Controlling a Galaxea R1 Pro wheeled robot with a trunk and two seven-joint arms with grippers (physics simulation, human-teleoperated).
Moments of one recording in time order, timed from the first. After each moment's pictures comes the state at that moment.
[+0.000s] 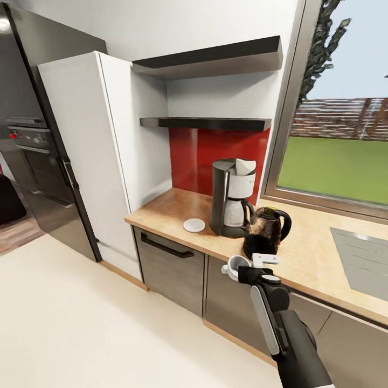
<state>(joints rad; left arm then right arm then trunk) 0.00 0.11 0.04 0.04 -0.09 -0.10 0.20 -0.41 0.14 0.09 -1.50 -0.10 0.85 -0.36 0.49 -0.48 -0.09</state>
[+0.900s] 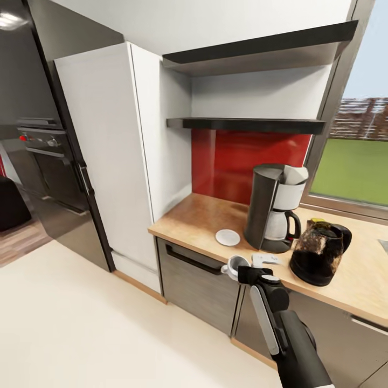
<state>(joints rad) 0.00 0.11 0.04 0.04 -0.09 -0.10 0.20 -0.41 0.14 0.09 -1.50 -0.10 0.85 -0.36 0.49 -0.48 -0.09</state>
